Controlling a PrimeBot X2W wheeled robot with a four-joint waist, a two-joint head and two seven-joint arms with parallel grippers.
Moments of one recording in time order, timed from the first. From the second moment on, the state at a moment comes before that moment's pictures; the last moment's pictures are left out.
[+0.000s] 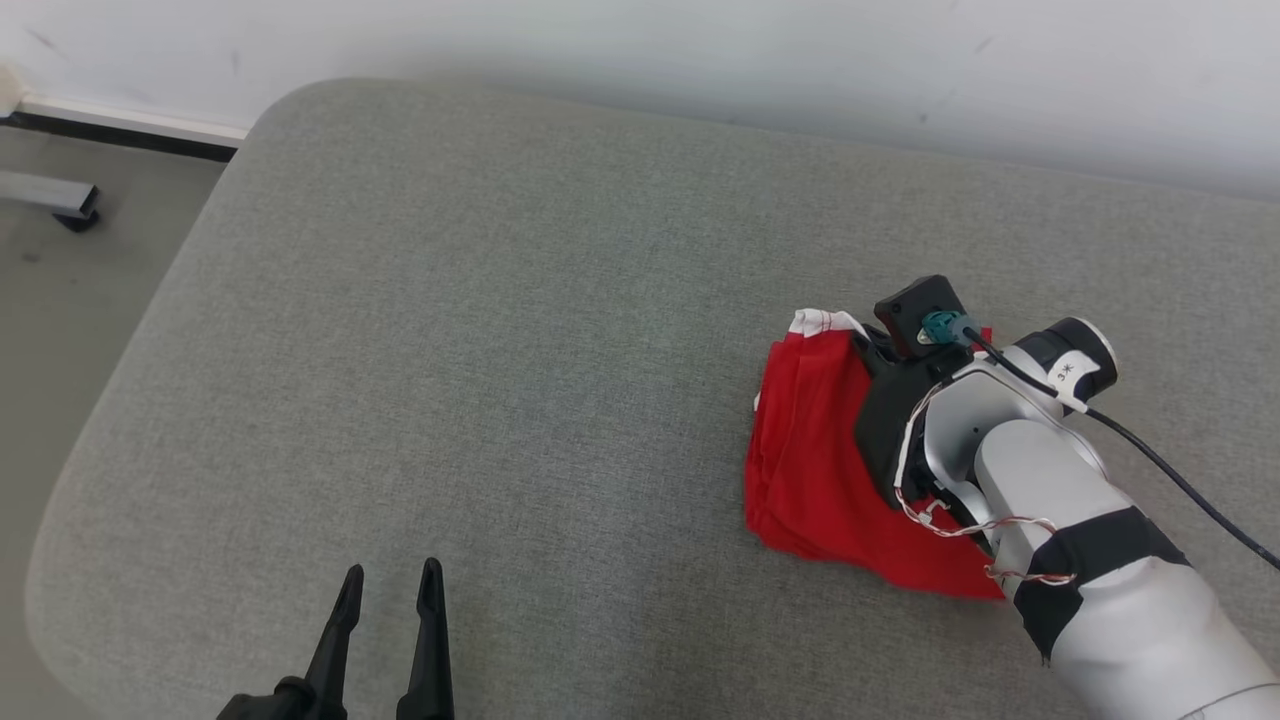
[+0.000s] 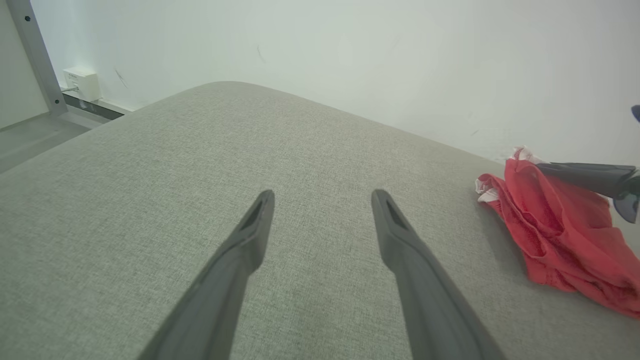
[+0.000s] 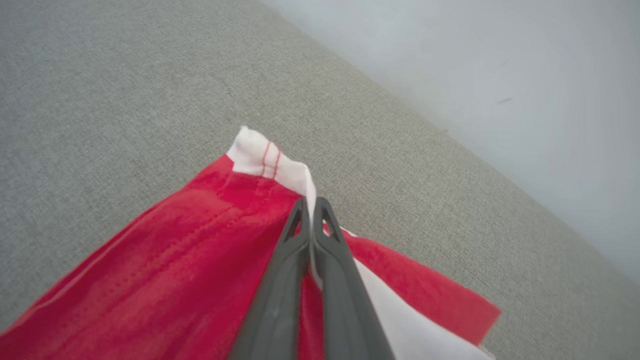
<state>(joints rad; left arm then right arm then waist) 0.04 0.05 -0.13 0.08 -0.35 -0.07 -0.26 -0.76 -0.21 0.47 0.74 0.13 0.13 0.23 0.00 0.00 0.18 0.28</state>
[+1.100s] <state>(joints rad) 0.08 0.05 -0.08 0.08 -0.32 -0.07 -0.26 -0.77 -0.19 0.56 0.83 0.40 0.13 -0.16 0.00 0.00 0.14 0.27</state>
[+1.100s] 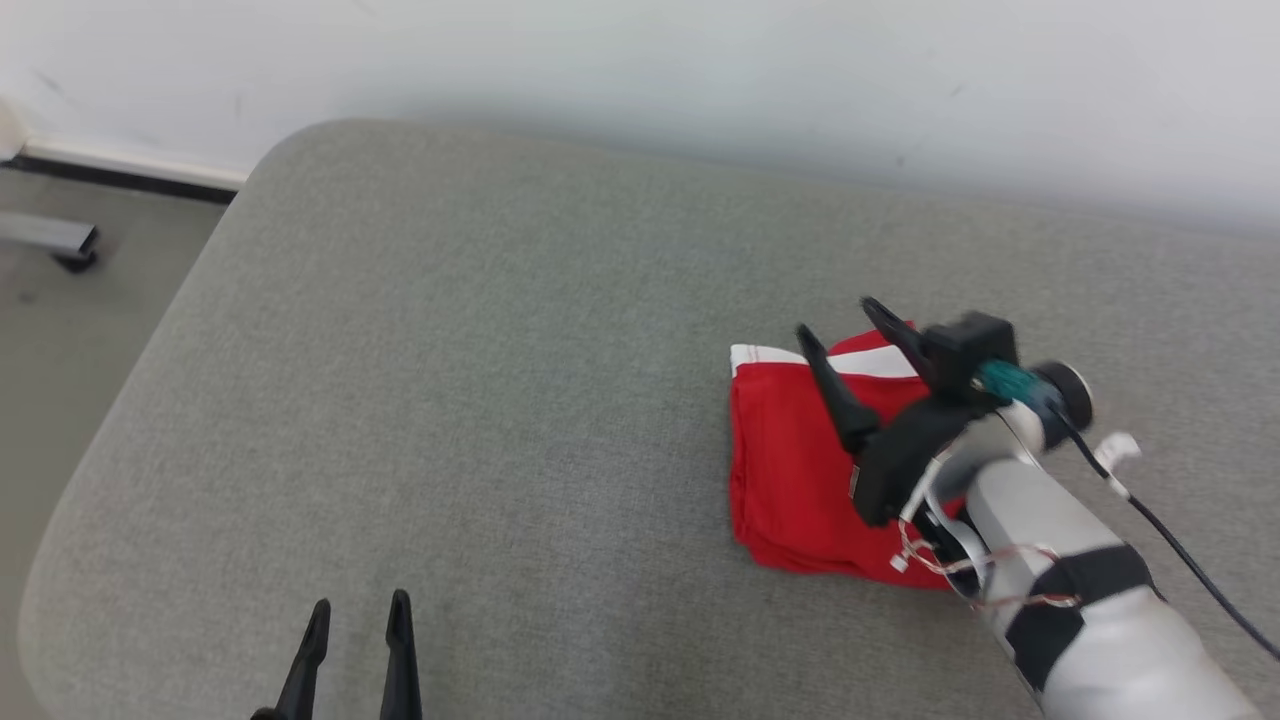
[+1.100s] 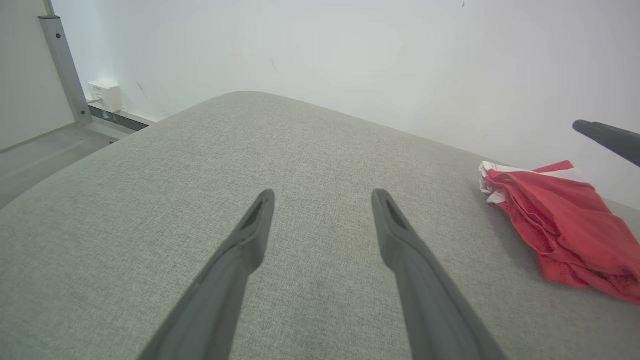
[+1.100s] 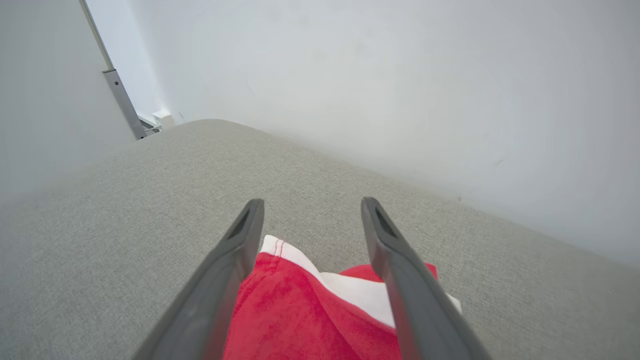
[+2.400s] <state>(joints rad) 0.16 0.05 0.01 0.09 -0.23 -0.12 -0.26 0.13 -0.05 -0.07 0.18 0.17 0.13 -0.24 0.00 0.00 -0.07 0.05</state>
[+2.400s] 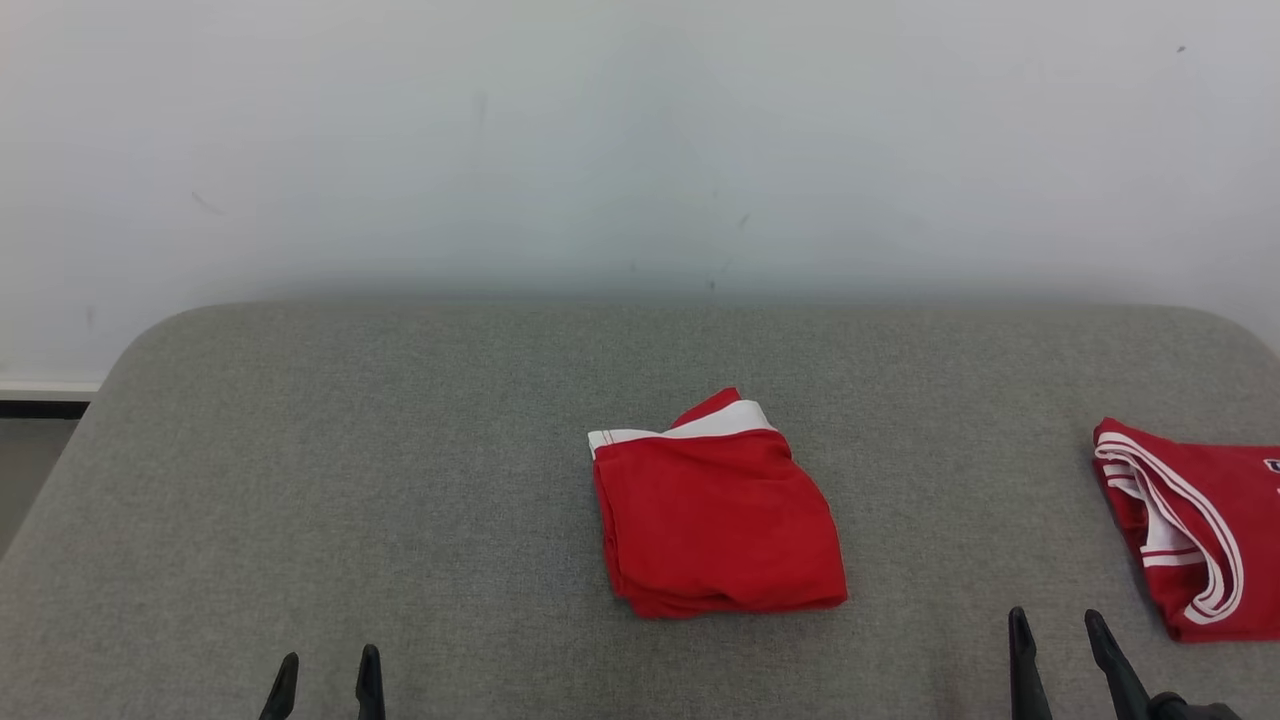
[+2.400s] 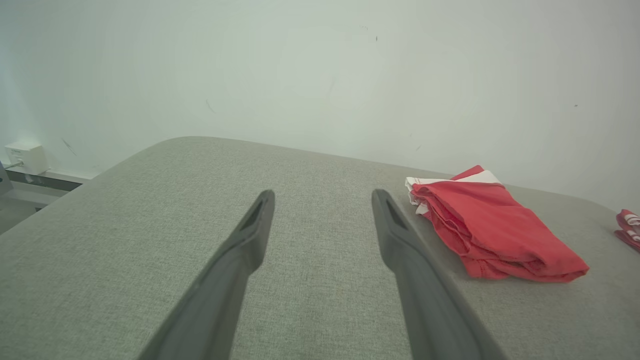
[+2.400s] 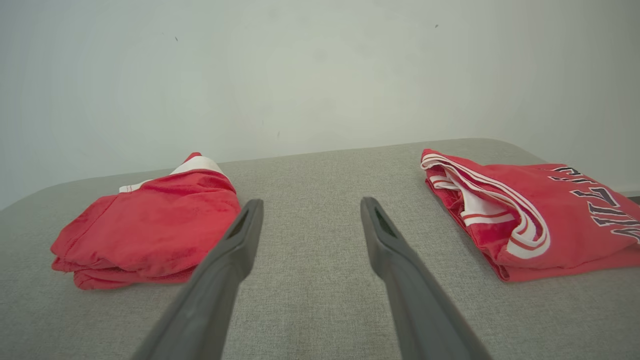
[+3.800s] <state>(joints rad) 0.10 0.05 -0.09 0.07 -0.27 -0.12 -0.26 -0.58 -0.05 -0.13 0.63 0.20 0.13 0.63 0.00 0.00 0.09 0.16</state>
